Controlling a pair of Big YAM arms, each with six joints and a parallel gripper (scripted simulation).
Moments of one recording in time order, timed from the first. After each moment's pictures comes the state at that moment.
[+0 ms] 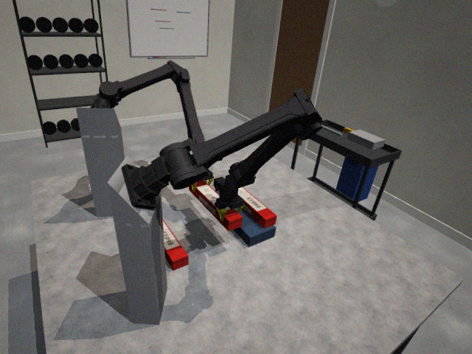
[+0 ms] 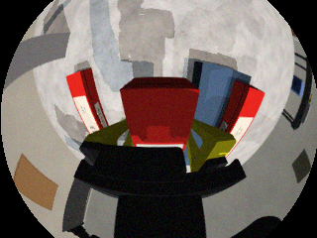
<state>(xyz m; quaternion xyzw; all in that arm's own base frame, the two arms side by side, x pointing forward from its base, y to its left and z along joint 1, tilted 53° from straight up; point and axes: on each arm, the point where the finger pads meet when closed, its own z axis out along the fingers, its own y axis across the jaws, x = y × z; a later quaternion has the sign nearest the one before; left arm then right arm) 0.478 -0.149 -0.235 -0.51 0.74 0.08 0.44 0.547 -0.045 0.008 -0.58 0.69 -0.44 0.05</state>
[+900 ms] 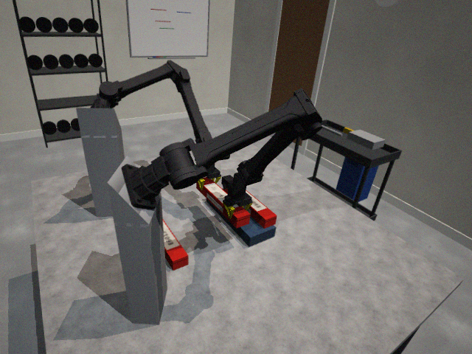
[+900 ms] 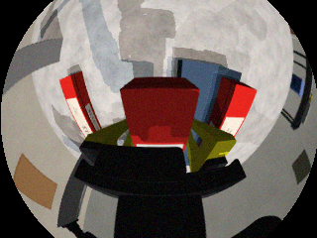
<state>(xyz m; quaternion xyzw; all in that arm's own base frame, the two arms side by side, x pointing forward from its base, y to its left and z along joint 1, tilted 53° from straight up) 0.513 -0.168 -0.221 -0.51 0.74 0.08 0.44 0.578 -0.042 0.035 -0.57 0.69 -0.44 0.05</state>
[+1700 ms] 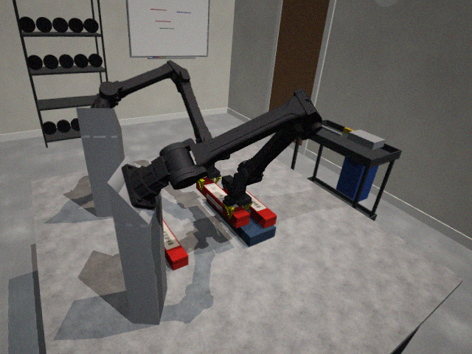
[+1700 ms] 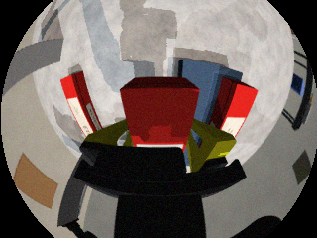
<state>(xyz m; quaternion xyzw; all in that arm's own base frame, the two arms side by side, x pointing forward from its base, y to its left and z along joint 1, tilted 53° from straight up) 0.512 -0.168 -0.221 -0.51 0.74 0.08 0.43 0.577 -0.043 0.034 -0.57 0.69 -0.43 0.04</state>
